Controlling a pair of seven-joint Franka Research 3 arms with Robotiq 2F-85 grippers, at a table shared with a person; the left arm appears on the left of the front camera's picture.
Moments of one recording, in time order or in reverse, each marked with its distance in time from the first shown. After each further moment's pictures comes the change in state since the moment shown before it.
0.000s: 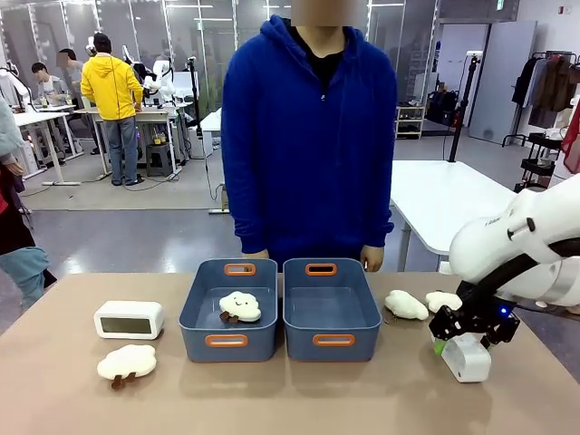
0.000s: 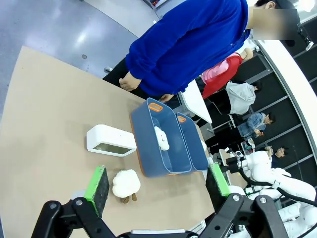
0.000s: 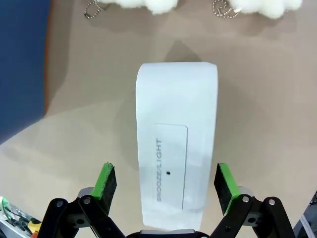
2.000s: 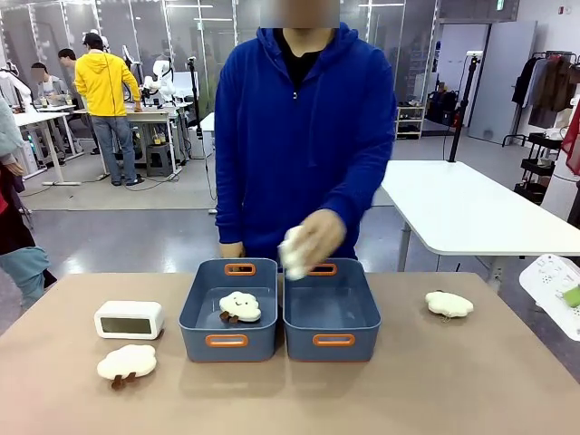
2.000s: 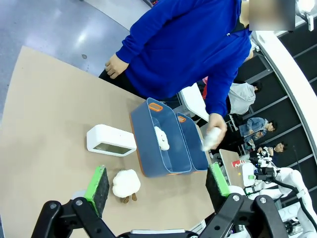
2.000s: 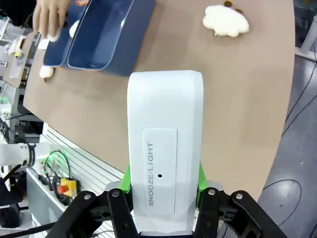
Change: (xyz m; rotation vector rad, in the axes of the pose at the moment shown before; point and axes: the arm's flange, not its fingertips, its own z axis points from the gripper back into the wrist) left arm 0.000 0.000 0.000 0.000 0.000 0.000; right arm -0.120 -0.125 0.198 0.392 -0.277 0.118
